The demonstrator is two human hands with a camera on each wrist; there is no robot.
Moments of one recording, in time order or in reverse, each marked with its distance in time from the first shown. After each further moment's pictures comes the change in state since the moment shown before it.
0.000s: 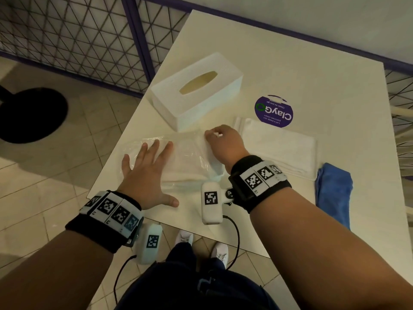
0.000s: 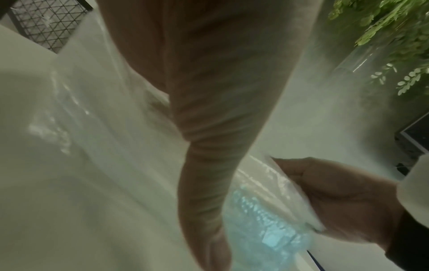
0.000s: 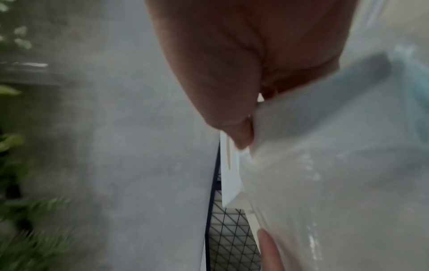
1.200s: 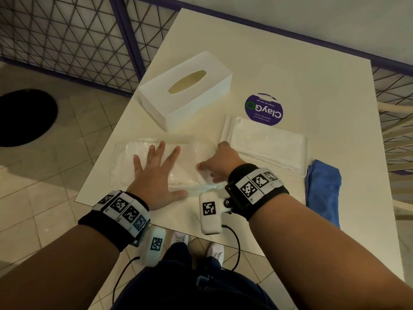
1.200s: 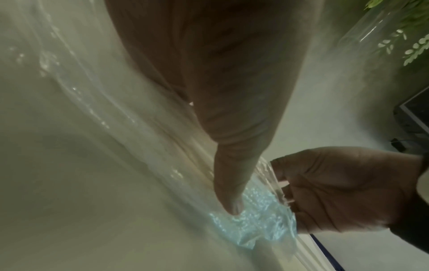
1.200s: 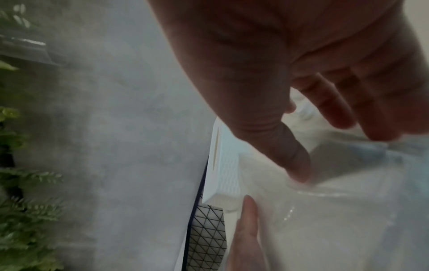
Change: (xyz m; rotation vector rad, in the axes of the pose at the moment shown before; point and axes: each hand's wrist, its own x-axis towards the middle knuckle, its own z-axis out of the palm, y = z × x) left_hand 0.015 0.028 0.022 0.000 0.028 0.095; right_hand -0.014 0.023 -0.011 -0.129 -0.171 0.235
